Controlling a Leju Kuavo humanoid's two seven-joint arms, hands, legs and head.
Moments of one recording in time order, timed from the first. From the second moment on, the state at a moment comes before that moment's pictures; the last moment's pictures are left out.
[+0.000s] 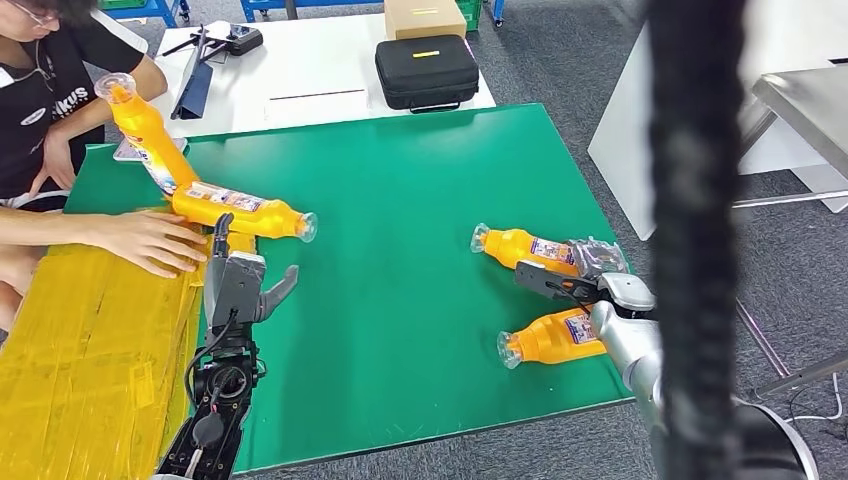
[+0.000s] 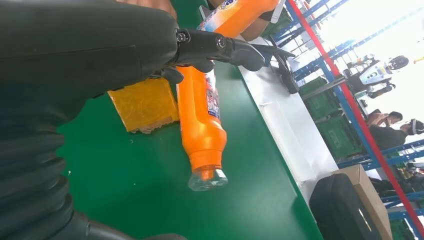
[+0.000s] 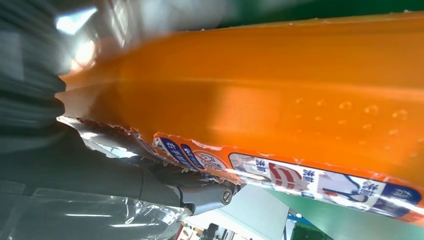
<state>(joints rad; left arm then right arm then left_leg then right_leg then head) -0.32 -0.19 -0.14 -1.09 -0.56 0.50 -0.32 -0.66 -0.21 0.12 -0.46 1.33 -0.15 -0.01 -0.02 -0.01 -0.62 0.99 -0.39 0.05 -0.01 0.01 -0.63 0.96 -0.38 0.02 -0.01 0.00</state>
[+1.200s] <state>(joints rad) -0.29 -0.18 -0.29 -1.25 -0.20 0.10 -0.36 -0.43 0.08 -0.09 -1.00 0.44 -0.54 -0.61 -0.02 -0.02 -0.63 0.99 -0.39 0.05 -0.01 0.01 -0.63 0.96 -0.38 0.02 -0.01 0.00</state>
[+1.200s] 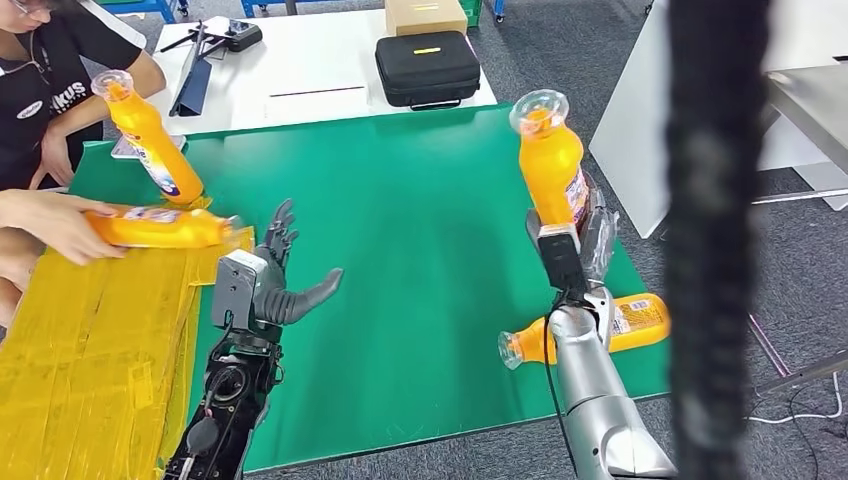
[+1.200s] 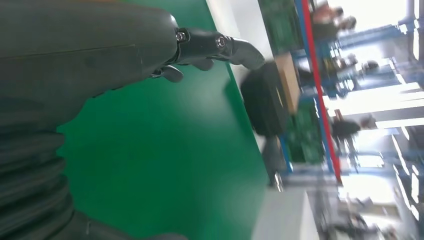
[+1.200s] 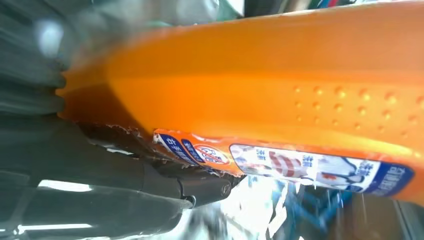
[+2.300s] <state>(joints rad) -0.40 -0.16 -0.46 -1.31 -0.04 -0.11 -0.32 -0.42 0.13 0.38 -1.07 0.30 0.13 -0.67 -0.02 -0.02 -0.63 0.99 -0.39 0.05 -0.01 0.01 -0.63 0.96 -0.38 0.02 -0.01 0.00</state>
